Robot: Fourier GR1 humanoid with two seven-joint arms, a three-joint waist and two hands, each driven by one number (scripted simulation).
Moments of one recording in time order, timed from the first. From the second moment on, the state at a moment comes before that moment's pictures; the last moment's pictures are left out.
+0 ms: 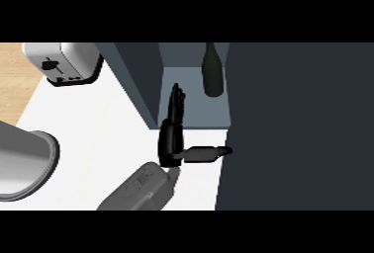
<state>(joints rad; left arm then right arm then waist) -0.51 0.00 -0.66 -1.04 0.70 0.67 -0.71 -0.05 -0.03 0.11 -2.47 -0.08 0.11 0.60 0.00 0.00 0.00</state>
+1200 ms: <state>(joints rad) 0.02 0.31 -0.84 -1.87 0.47 0.78 -0.53 0.01 -0.04 0.14 -2.47 -0.11 0.19 0.63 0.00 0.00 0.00</state>
